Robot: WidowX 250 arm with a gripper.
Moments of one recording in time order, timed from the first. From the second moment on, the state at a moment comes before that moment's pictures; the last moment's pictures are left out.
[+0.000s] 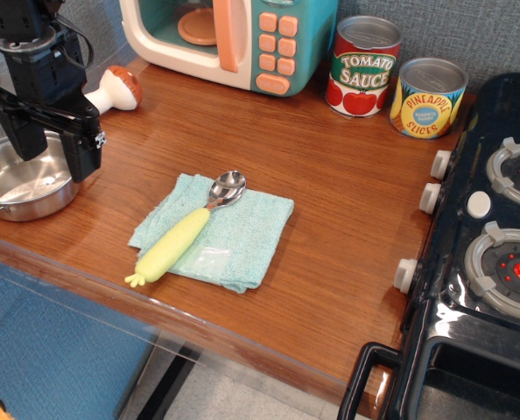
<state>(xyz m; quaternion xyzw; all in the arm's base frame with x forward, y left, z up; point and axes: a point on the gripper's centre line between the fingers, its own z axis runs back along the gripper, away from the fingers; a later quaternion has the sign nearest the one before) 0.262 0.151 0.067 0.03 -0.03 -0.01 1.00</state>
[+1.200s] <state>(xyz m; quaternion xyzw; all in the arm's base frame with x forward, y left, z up) 0.250 0.038 0.051 -0.01 -0.04 -0.01 1.00</state>
